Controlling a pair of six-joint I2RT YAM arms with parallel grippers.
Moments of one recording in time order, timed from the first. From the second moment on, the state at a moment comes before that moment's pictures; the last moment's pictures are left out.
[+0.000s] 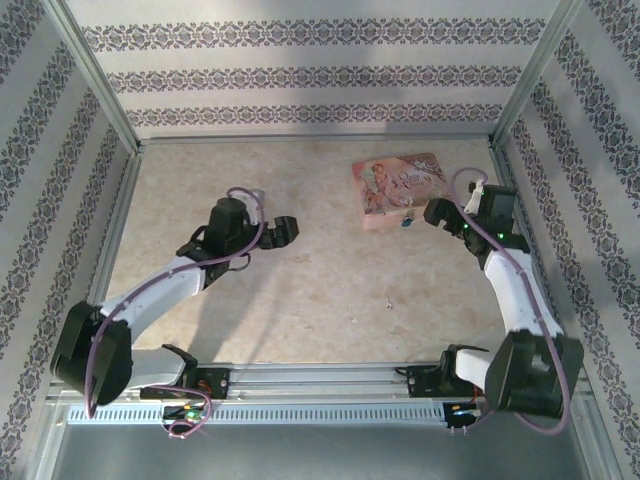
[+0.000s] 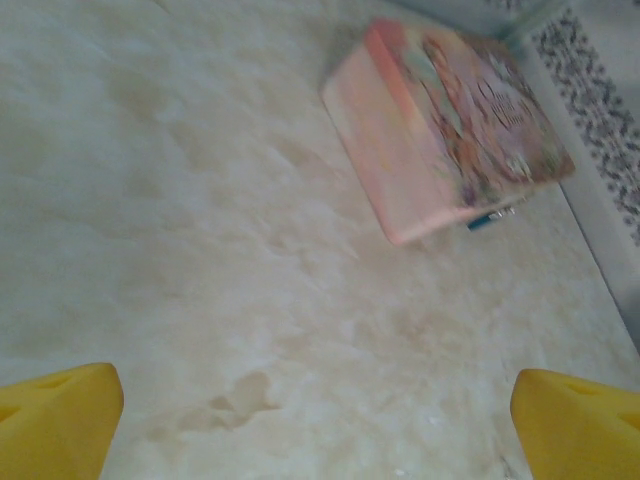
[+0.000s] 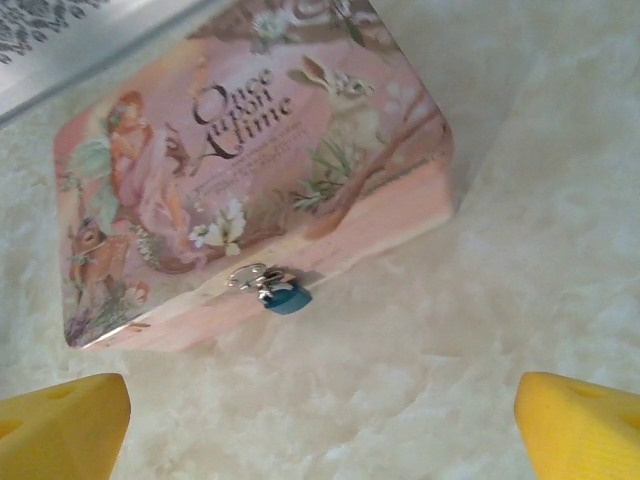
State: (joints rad) left arm -0.44 1.31 0.77 -0.01 0.22 -0.56; right arm -0.19 1.21 0.85 -0.39 -0.28 0.33
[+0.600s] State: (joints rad) left arm -0.62 1.92 1.18 0.15 0.32 -0.79; right arm -0.27 1.67 1.16 -0.32 -0.44 0.39
